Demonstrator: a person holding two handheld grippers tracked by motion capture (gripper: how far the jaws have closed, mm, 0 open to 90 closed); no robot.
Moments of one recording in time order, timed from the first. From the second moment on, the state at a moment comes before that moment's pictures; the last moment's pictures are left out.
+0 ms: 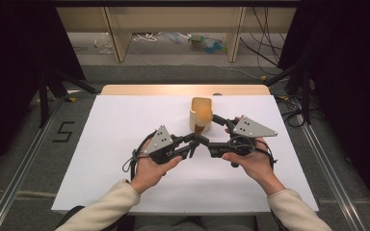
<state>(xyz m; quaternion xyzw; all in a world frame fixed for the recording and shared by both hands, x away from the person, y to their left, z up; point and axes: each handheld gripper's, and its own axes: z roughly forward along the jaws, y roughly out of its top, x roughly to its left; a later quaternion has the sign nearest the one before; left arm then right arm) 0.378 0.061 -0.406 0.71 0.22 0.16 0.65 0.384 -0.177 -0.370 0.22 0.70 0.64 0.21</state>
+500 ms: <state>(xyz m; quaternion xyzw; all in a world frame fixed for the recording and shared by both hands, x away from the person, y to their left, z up) 0.378 0.060 -0.407 0.71 0.21 0.16 0.65 0.385 -0.173 -0.370 0.22 0.70 0.65 0.20</state>
